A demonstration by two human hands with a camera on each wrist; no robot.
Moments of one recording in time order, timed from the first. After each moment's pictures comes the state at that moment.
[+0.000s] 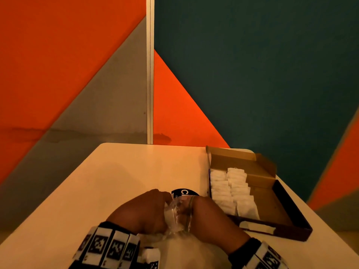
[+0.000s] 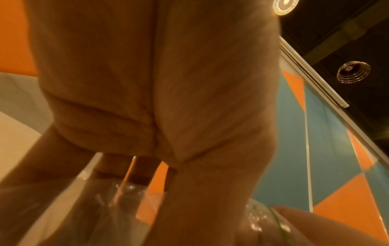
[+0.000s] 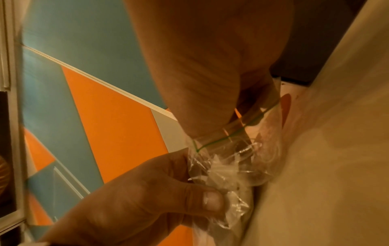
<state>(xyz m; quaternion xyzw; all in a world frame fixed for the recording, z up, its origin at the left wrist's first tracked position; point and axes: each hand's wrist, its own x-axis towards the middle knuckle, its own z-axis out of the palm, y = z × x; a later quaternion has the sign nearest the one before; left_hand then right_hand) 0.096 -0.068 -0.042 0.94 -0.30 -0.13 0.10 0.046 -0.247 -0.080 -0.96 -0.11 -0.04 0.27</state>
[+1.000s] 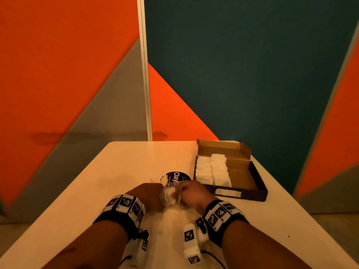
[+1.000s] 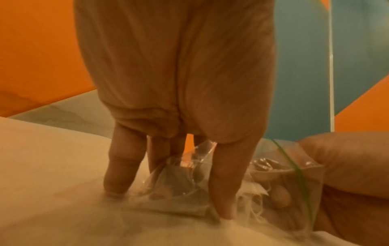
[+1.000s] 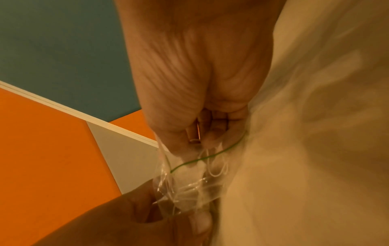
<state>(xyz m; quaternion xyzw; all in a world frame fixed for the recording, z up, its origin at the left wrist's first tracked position) 0.034 -0.076 -0.046 0.96 -0.23 -0.13 0.05 0.008 -0.241 -0.081 -0.85 0.11 0.03 0.52</state>
